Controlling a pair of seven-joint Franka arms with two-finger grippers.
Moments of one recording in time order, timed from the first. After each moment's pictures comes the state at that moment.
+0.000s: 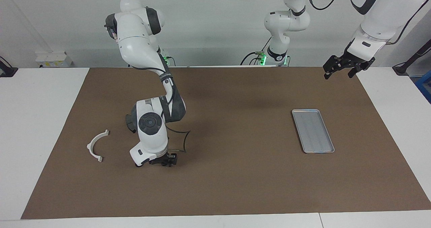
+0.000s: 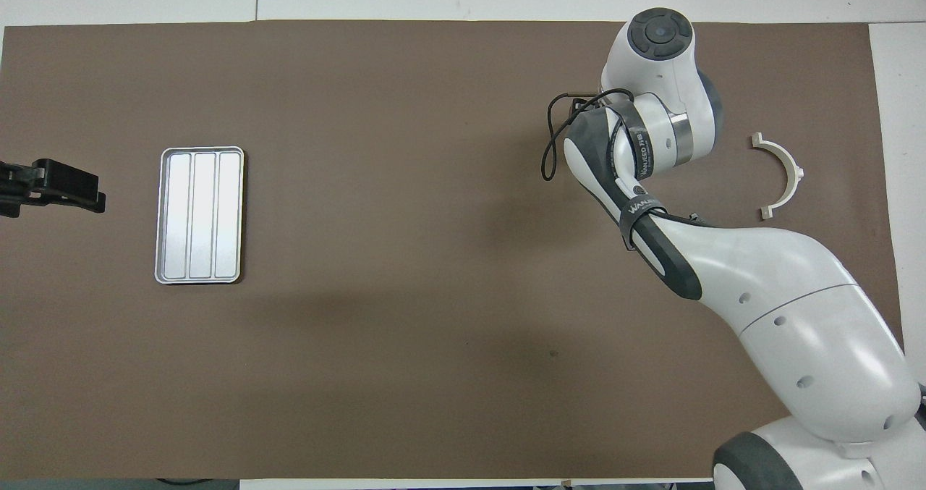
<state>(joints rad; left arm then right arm) -0.08 0.01 0.04 -1.55 0.01 1.50 -0.01 0.20 0.80 0.03 -1.25 -0.13 2.05 0.45</state>
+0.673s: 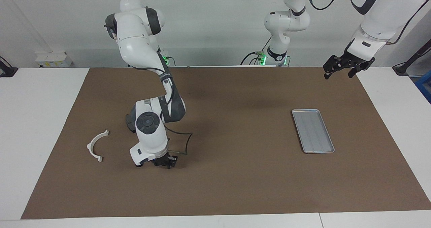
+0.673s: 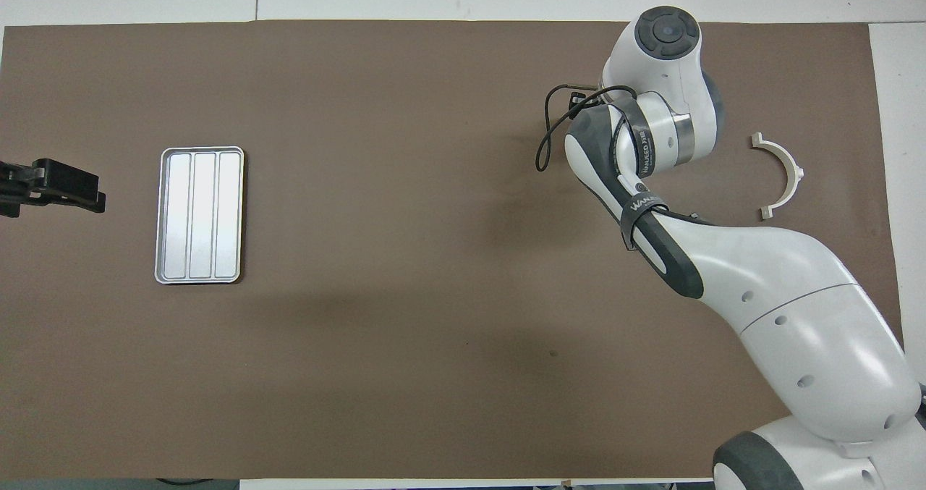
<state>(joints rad) -0.08 0.01 0.04 -1.55 0.01 1.50 -0.01 0.20 0.80 0.03 -1.25 -0.09 2.07 0.51</state>
